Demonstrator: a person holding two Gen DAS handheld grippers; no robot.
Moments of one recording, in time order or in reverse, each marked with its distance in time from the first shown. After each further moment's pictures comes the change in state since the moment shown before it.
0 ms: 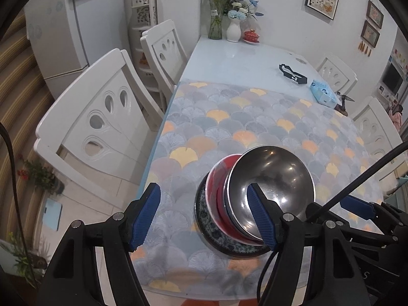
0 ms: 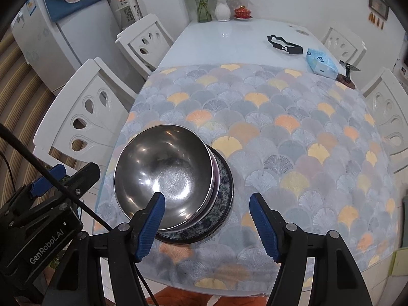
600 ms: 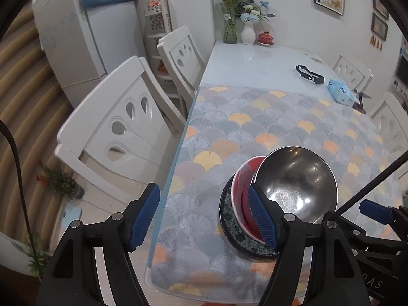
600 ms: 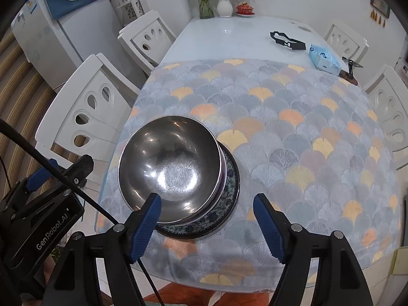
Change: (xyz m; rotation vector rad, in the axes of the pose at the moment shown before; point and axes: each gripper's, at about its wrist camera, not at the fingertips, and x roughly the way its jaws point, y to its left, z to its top) left arm -0.001 0.002 0.000 0.037 -0.029 0.119; right arm 0.002 0.004 -0.005 0.003 0.019 0.014
